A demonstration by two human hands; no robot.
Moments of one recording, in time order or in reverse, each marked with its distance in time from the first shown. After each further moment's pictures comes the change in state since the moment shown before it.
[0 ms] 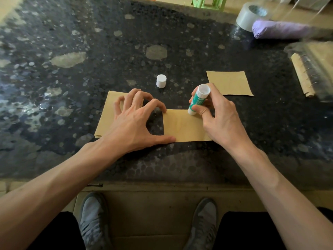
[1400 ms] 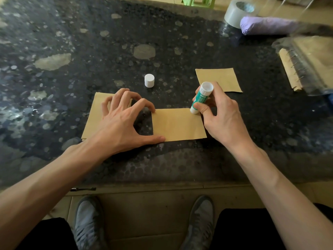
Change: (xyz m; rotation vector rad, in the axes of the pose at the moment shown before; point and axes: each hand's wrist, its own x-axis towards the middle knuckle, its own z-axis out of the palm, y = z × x) left_hand 0.001 0.001 -0.004 0.003 -0.028 0.014; right_hand -0.006 0.020 -0.017 -0.045 0.081 0.038
